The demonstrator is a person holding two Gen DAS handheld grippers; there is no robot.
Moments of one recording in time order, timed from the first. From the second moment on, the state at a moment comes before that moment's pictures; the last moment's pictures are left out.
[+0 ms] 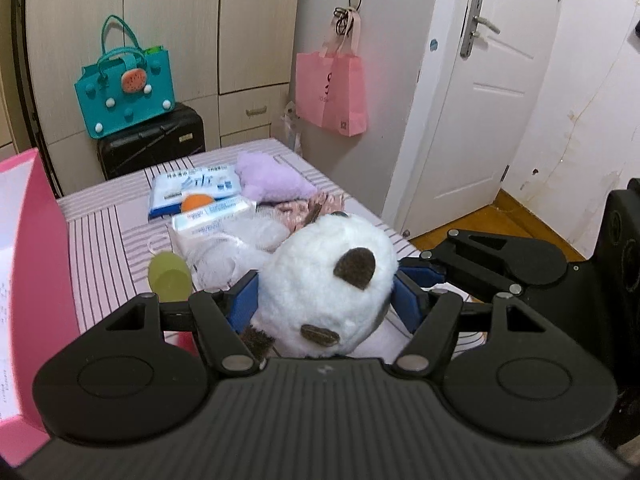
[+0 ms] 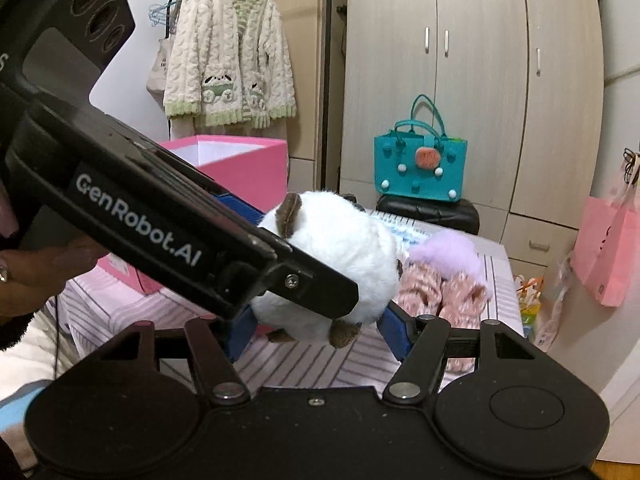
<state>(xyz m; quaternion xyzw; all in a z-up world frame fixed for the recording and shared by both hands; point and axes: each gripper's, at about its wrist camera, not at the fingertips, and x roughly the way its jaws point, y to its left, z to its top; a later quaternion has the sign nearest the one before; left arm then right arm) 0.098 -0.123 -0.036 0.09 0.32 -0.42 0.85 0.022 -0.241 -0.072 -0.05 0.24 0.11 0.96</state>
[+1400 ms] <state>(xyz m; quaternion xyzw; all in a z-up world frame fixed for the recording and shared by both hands) 0.138 0.049 0.063 0.02 0.38 -0.33 0.86 0.102 -0.115 0.057 -0.10 0.28 0.32 0.90</state>
